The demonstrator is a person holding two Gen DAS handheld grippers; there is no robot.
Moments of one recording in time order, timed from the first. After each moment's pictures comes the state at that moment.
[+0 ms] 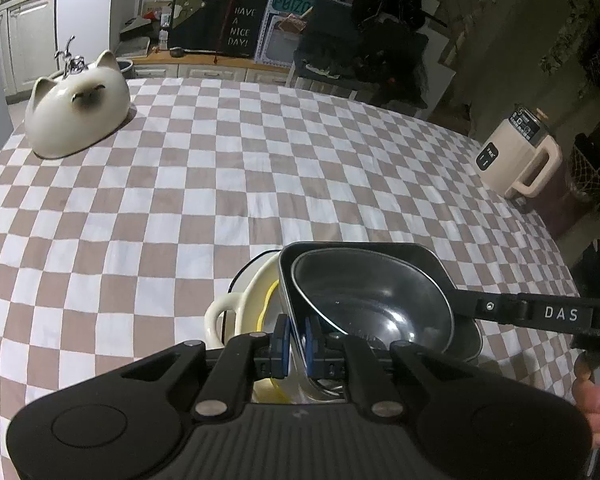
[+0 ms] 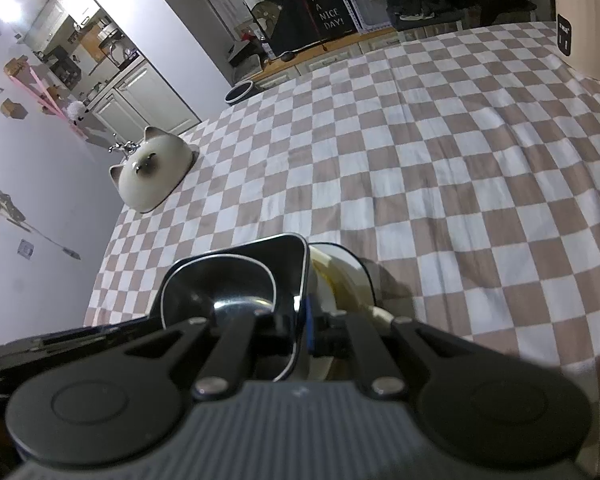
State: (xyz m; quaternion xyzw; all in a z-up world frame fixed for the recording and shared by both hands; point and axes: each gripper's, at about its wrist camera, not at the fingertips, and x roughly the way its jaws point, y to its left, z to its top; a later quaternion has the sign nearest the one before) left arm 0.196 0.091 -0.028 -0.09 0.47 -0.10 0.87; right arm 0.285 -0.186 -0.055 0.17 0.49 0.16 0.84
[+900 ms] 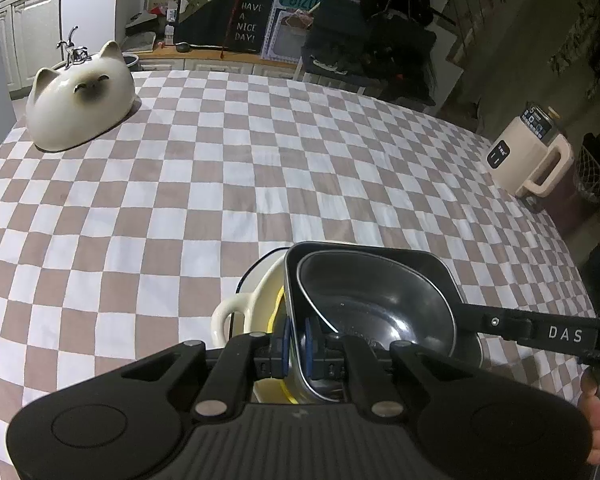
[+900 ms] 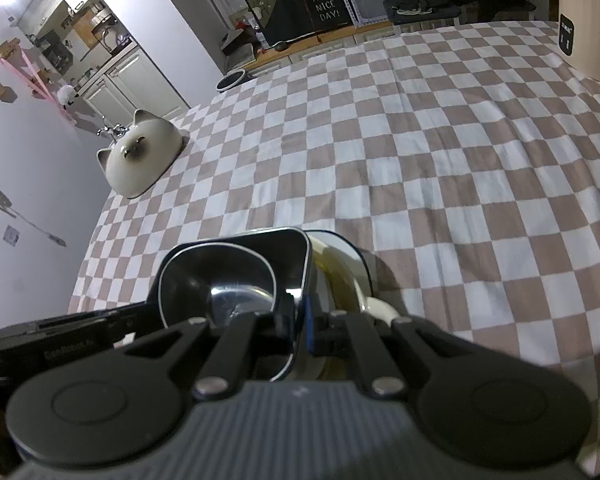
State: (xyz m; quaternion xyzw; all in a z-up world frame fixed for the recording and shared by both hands) left arm 0.204 0.090 -0.040 -0.09 0.48 -0.10 0.87; right arm 0.287 -0.179 -0.062 0.14 0.50 0.15 0.84
